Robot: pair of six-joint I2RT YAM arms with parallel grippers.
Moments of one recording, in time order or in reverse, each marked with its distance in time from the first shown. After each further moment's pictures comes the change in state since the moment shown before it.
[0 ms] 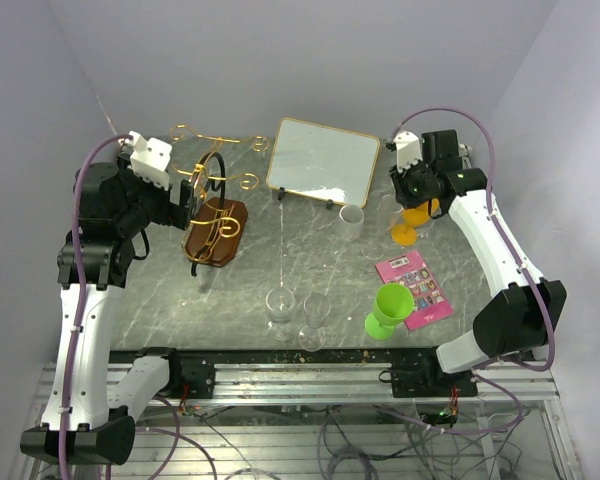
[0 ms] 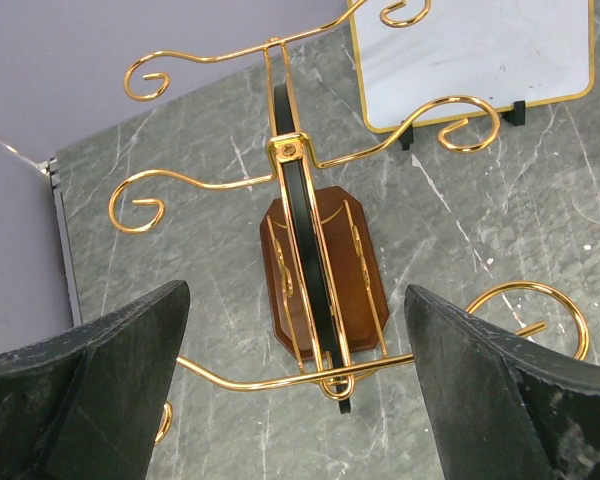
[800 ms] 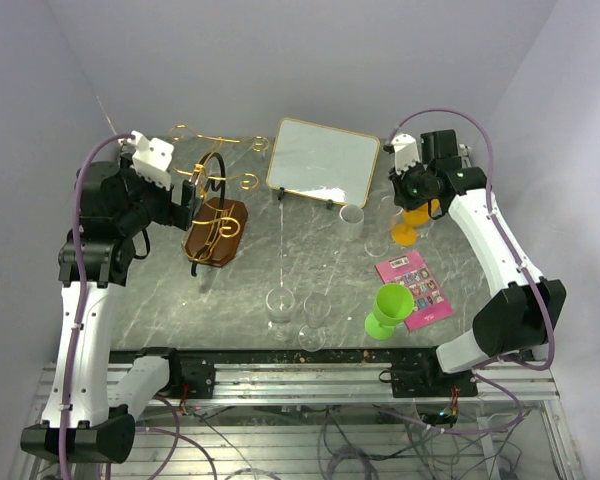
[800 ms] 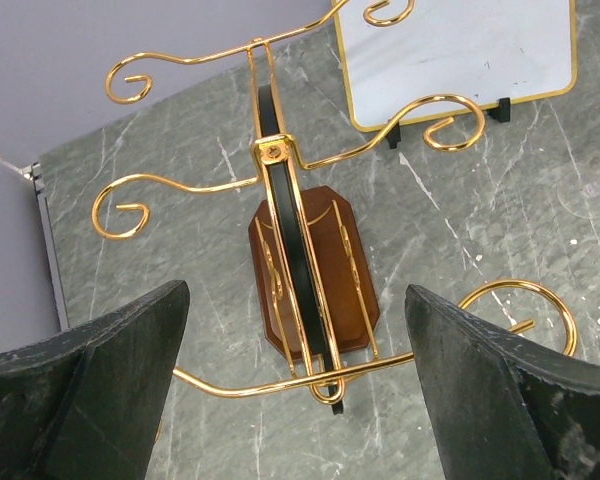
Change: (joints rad) left arm 0.000 0.006 0.000 -0.001 0.025 0.000; right arm 0.003 0.004 0.000 -0.037 -0.038 -0.019
